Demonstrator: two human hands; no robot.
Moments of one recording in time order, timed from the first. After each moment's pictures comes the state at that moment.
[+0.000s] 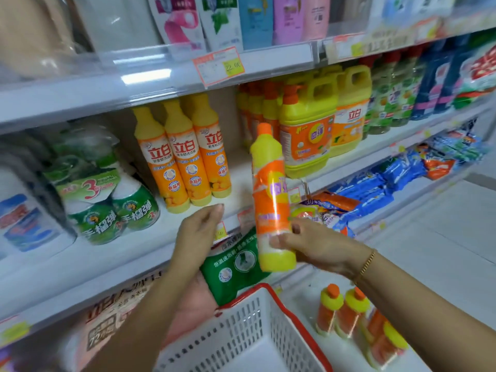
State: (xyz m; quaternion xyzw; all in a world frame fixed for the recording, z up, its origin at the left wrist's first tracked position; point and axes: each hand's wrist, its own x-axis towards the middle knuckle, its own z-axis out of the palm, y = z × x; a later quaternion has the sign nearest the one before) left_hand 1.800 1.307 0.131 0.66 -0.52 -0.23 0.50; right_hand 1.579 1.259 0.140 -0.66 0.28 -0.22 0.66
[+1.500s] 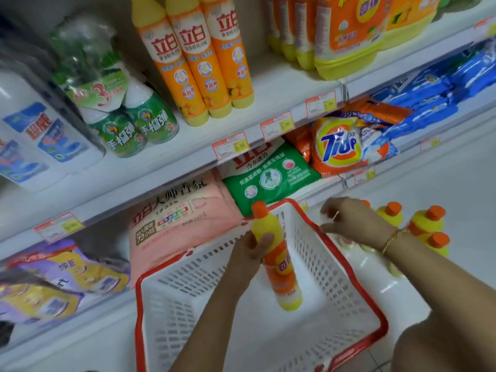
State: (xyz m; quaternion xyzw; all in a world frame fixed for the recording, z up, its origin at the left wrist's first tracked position) left_hand 1.749 1.414 -0.034 0.64 -0.37 -0.49 0.47; right_hand 1.544 1.284 0.002 -0.82 0.48 -0.02 0.31
